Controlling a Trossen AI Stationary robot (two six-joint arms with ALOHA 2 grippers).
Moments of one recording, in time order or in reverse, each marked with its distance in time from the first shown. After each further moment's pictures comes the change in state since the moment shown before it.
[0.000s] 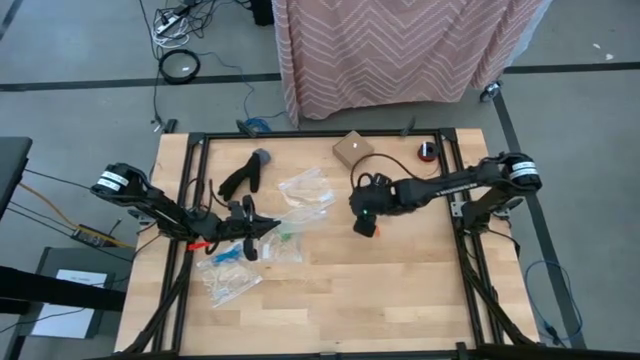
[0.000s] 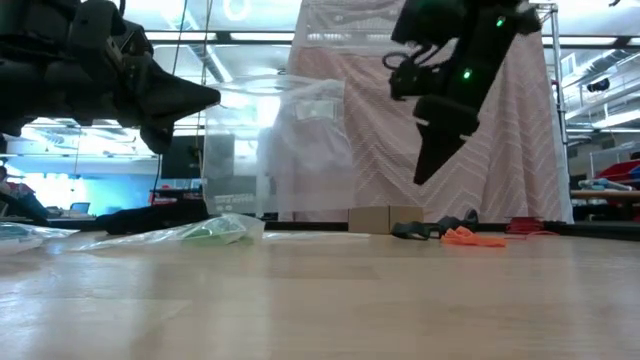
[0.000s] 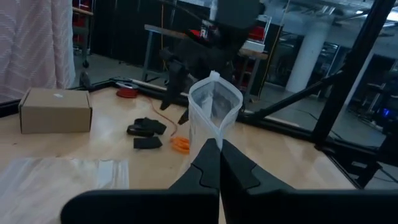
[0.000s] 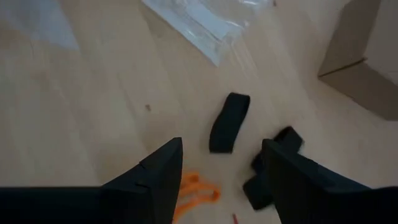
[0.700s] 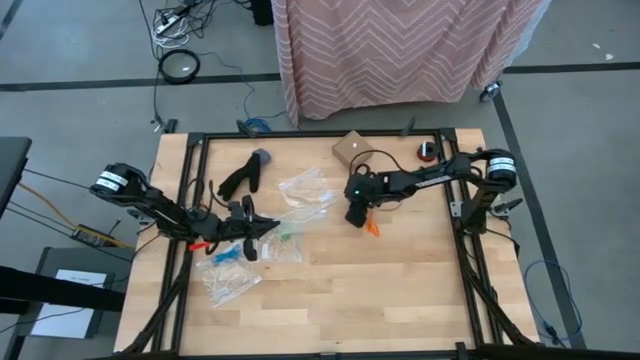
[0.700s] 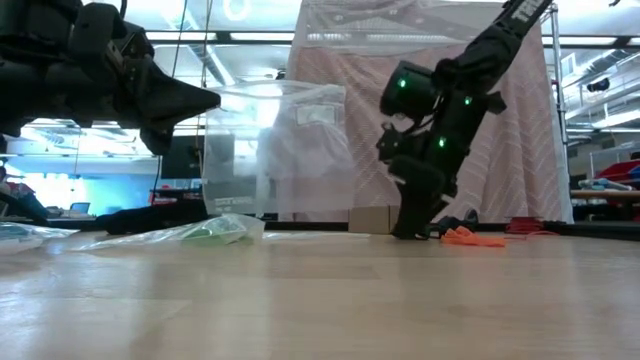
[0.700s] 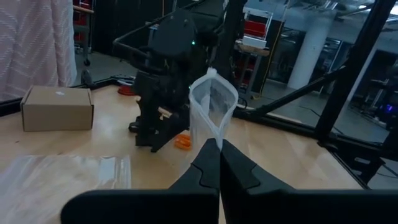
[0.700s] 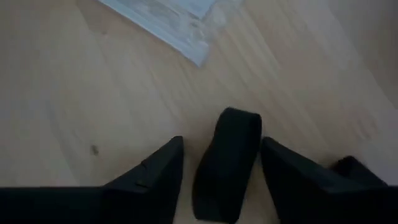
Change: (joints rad) left arm 0.000 0.000 0.001 -0.019 -0.003 0.004; right arm -0.209 0.172 -0.135 0.363 -0.244 -0.031
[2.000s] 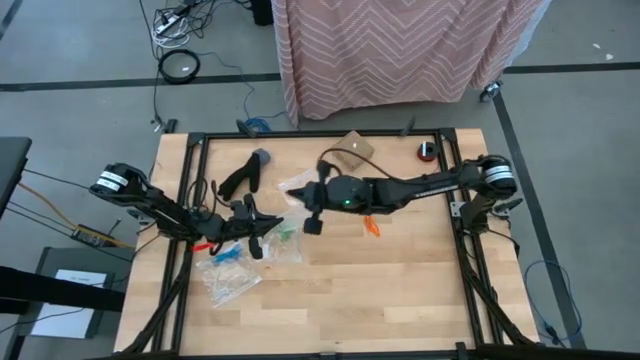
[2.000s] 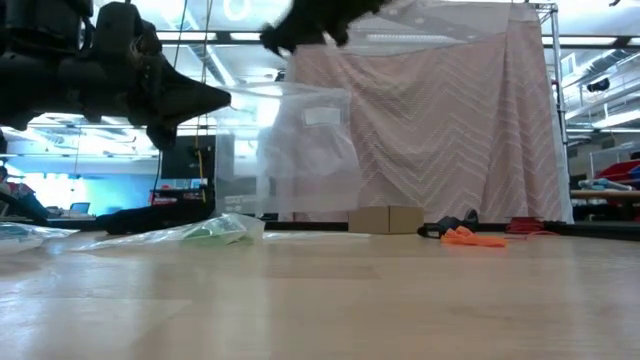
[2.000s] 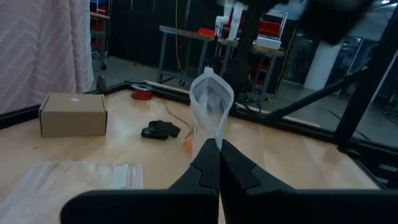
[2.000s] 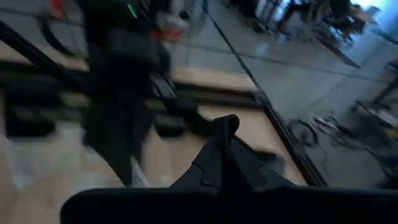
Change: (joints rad) left arm 0.002 0.000 0.051 -0.057 -0.062 0.025; right arm 0.280 0.027 0.526 0.282 0.233 -0.445
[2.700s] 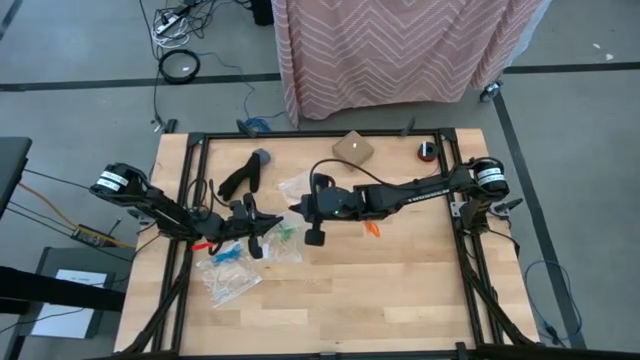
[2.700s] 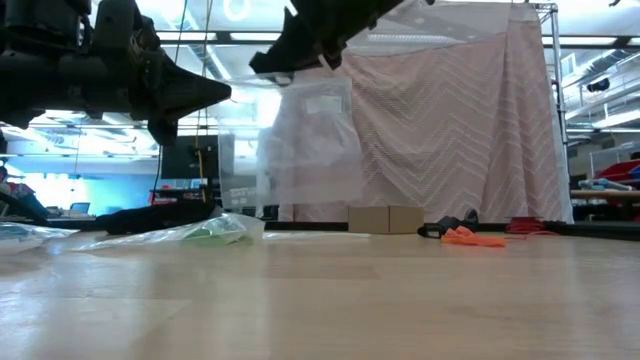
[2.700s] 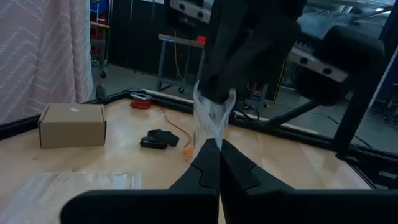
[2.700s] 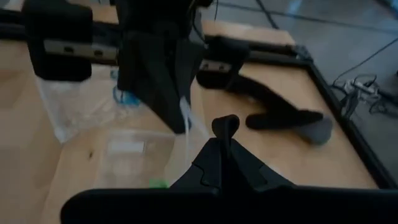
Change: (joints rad) left arm 0.000 0.000 0.001 0.038 -0.001 0.027; right arm 0.014 0.059 0.028 -0.172 -0.061 0.105
